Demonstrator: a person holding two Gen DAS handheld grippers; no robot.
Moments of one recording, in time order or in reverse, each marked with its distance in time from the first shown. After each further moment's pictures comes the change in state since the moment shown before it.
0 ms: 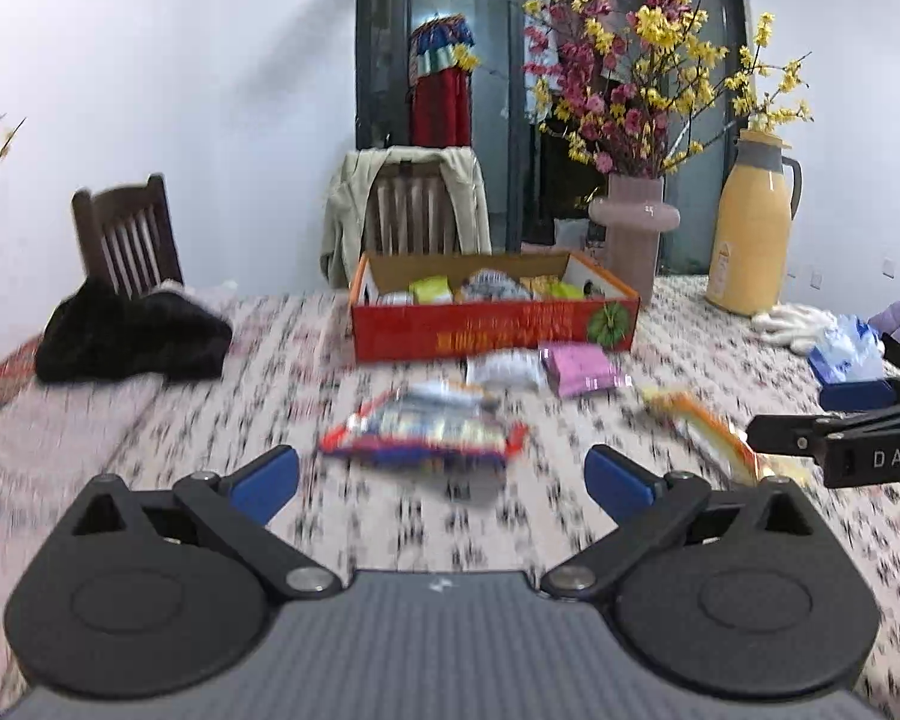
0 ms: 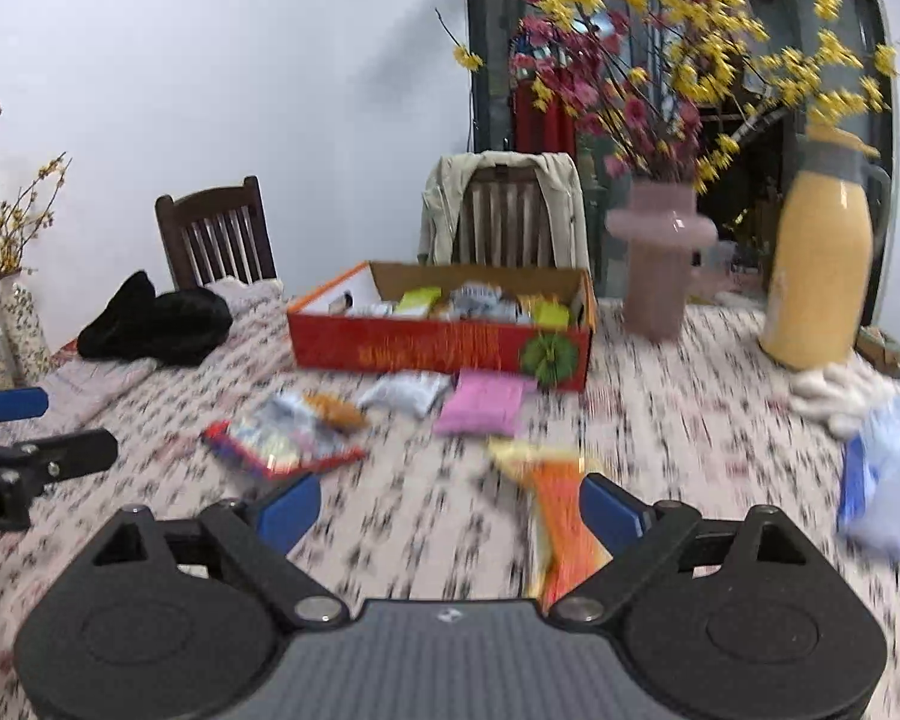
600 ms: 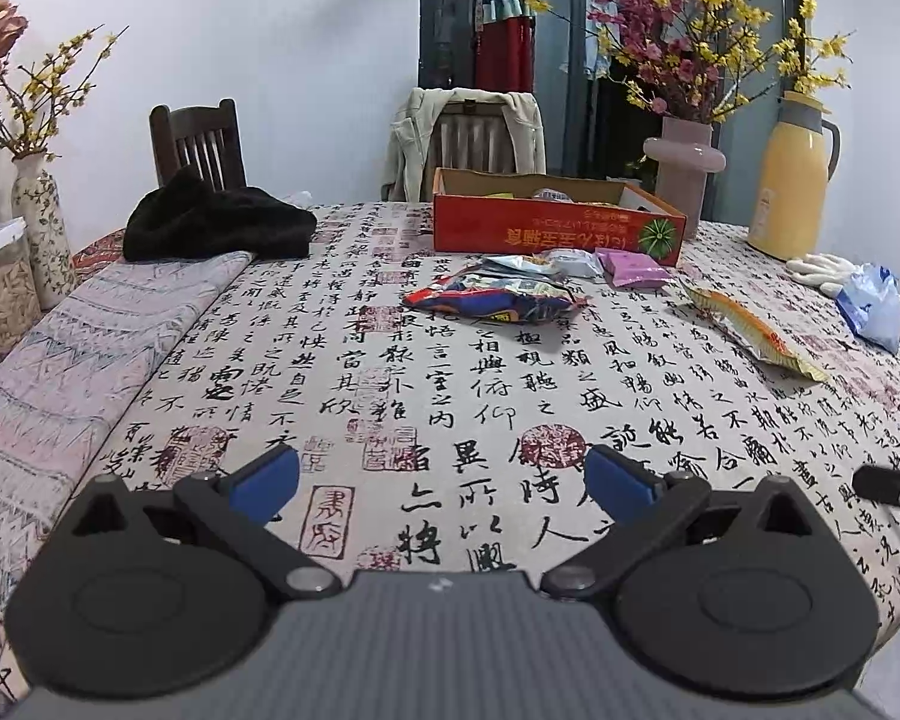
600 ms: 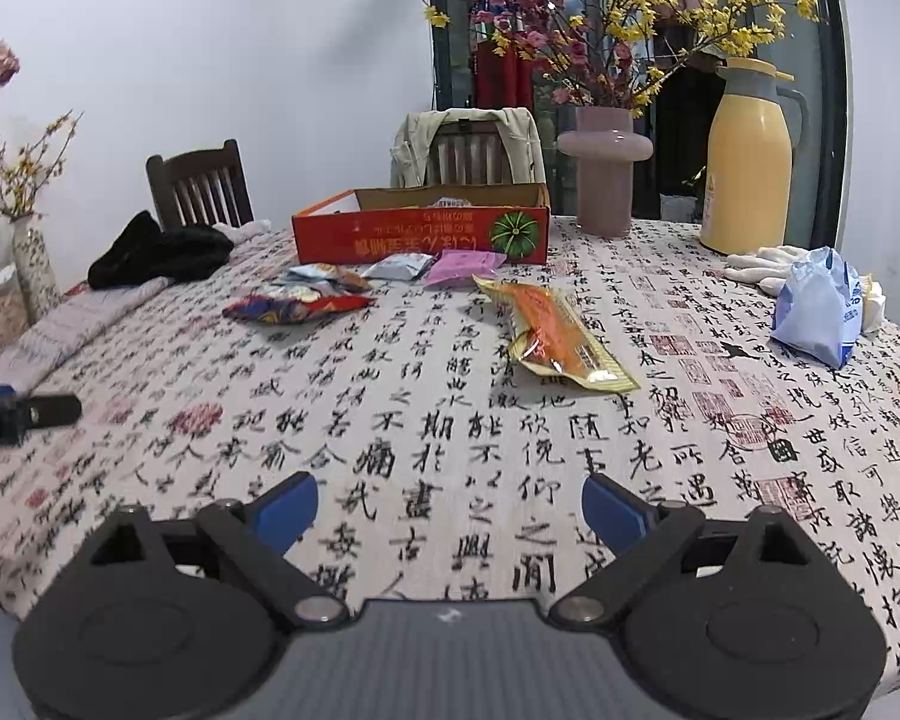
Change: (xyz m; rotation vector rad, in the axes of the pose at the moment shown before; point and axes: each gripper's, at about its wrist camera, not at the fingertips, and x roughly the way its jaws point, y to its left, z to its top) left arm -0.059 0.031 -0.066 -0.077 0.097 0.083; right arm -0.079 0.021 -0.103 0.026 0.058 -0.066
